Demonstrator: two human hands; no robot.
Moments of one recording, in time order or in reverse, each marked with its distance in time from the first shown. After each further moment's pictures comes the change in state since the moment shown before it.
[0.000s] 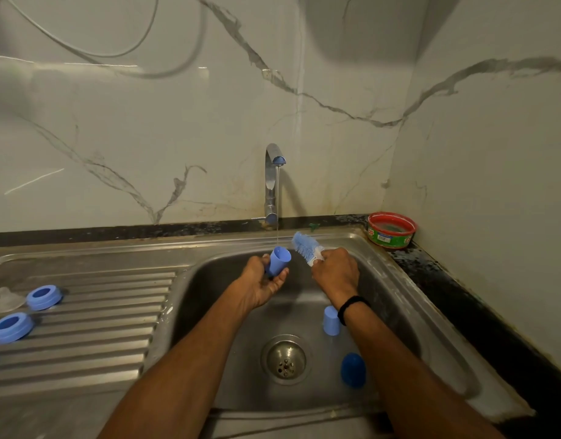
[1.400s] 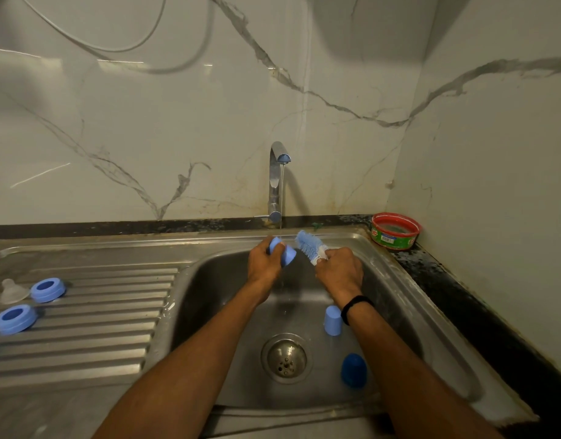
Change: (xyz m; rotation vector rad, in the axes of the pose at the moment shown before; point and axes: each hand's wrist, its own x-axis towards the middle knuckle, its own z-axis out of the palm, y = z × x) left_hand 0.018 -0.011 -0.002 0.670 0.021 0.800; right_hand 0.003 0.004 0.002 0.040 -0.007 0.004
